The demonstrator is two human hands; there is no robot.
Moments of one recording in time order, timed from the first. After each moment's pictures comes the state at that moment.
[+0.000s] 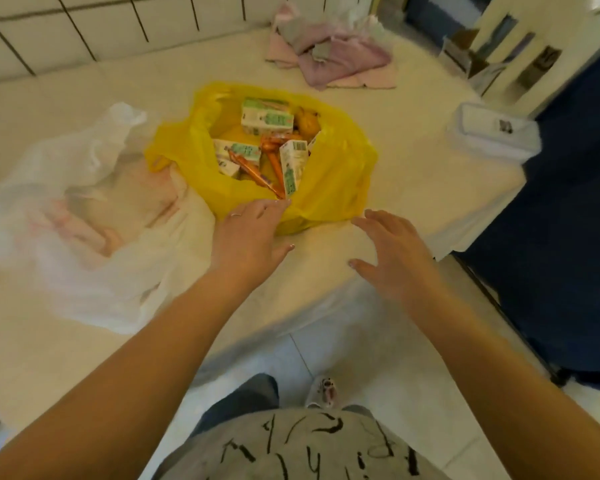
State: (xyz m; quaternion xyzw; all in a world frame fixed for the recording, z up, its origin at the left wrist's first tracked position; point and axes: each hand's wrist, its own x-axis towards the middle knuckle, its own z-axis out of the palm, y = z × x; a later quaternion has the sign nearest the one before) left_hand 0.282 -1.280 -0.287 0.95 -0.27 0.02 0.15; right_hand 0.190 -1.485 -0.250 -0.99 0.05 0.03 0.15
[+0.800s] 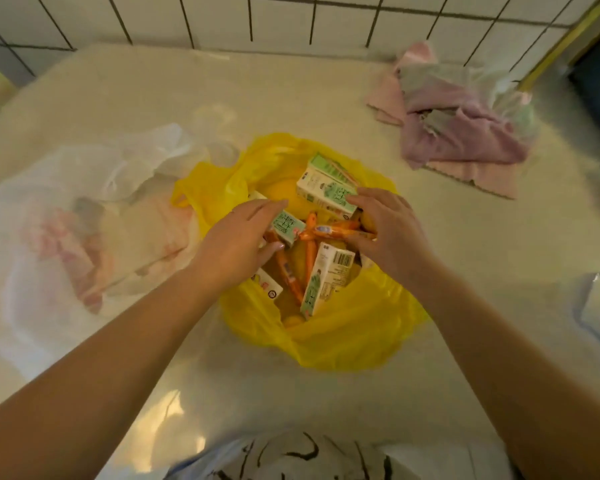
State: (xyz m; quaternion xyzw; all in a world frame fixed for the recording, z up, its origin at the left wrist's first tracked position) left_hand 0.455 -1.291 -0.292 0.98 -0.09 0.00 0.20; right_hand 0.499 -1.522 -0.262 -0.97 -0.19 0.04 0.17
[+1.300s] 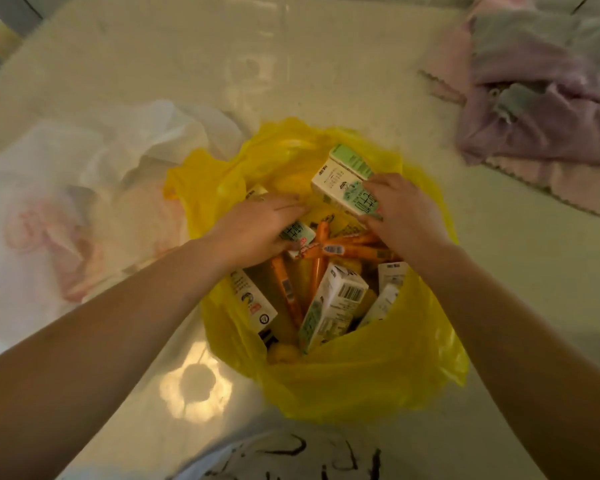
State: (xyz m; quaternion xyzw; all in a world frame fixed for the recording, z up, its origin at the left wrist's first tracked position) left_hand 0.532 -1.299 -0.328 0.97 -0.15 -0.16 0.12; right_hand 0.603 -1.517 -0.324 -0.96 -0.23 0.12 0.09
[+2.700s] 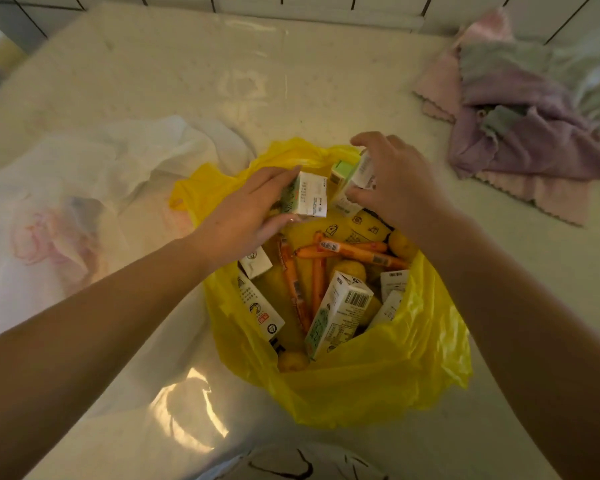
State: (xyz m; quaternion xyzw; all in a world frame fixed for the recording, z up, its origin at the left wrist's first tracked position) left_hand 0.531 -1.270 -0.310 0.94 -0.12 0.00 0.32; right_hand 0.611 -1.478 -0.257 -0.96 -0.22 0.07 0.16
